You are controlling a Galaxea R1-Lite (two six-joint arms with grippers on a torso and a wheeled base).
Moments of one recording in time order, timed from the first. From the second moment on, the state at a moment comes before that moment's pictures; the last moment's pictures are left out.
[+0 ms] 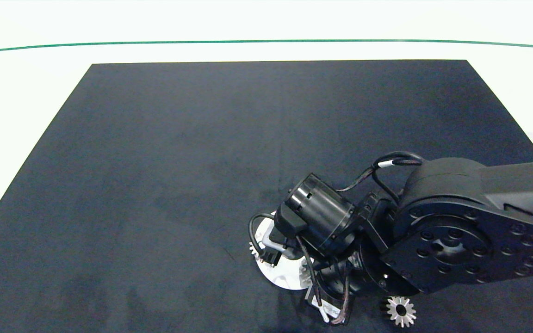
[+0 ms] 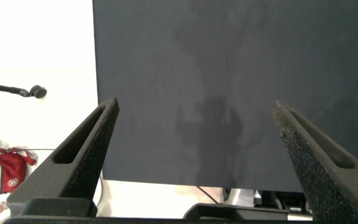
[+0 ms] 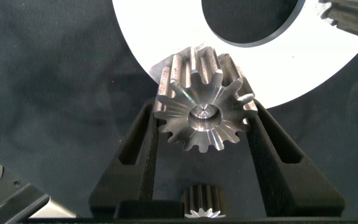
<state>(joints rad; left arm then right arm) 0.10 0.93 -1.52 1.07 0.05 0.16 0.94 1.94 -1.47 0.71 -0.35 -0.24</state>
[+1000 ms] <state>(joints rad) 0.10 0.92 -1.52 1.07 0.05 0.16 0.95 1.87 -1.48 0.71 -0.36 -0.24</state>
